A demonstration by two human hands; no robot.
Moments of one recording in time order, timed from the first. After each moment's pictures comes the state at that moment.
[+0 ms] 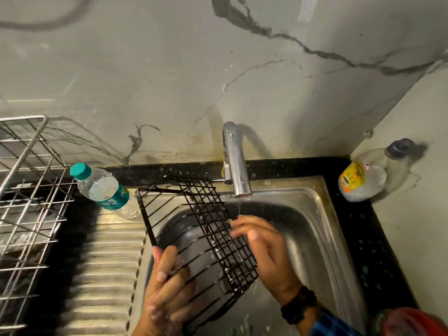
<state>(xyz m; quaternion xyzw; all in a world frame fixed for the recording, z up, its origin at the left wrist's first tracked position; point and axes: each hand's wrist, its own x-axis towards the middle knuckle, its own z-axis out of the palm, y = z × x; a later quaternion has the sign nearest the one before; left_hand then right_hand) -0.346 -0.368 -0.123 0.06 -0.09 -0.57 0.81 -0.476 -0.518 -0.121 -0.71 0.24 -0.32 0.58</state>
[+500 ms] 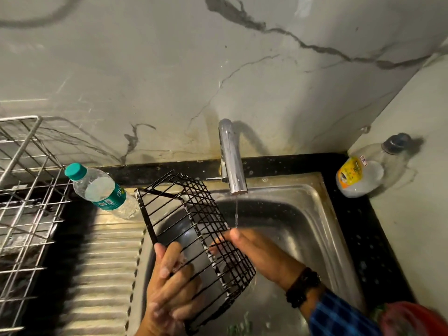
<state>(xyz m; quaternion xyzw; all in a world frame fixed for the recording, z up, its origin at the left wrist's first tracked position) -0.353 -0.375 -0.106 0.01 -0.11 -0.67 0.74 -0.472 -0.533 -0.116 -0.73 0.22 -0.03 0.65</state>
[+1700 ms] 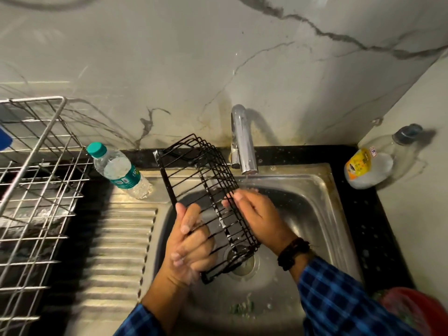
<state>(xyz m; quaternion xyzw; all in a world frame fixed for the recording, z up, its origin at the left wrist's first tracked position) -0.345 -0.391 -0.098 0.02 -0.12 -0.68 0.72 -0.447 -0.540 -0.124 -0.76 0.23 -0.19 0.58</state>
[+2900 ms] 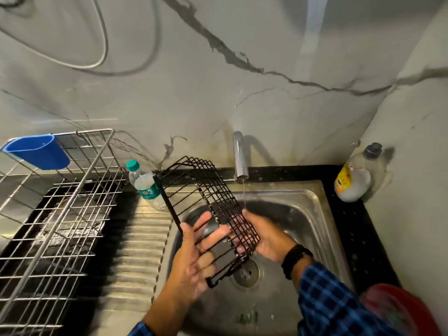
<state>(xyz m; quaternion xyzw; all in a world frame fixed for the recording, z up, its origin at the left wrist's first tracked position) -0.397 -0.352 -0.051 0.40 0.03 -0.48 0.78 -0.469 -0.530 -0.136 -0.43 0.35 -0.01 0.83</state>
